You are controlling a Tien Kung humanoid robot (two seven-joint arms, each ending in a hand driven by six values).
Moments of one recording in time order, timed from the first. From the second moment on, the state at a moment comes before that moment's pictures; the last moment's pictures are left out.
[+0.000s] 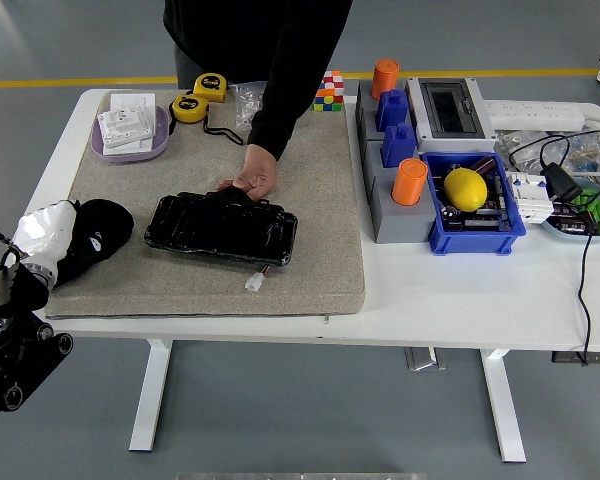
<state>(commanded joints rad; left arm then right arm) -0.40 0.36 -0.92 -0.91 1.98 0.41 0.31 -0.08 -0.28 1.17 0.27 -0.45 0.10 -0.16</state>
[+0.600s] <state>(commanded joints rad) -0.41 0.37 -0.95 -0.95 2.00 0.41 0.30 -0.08 -0.28 1.18 0.27 -0.46 0.11 -0.16</state>
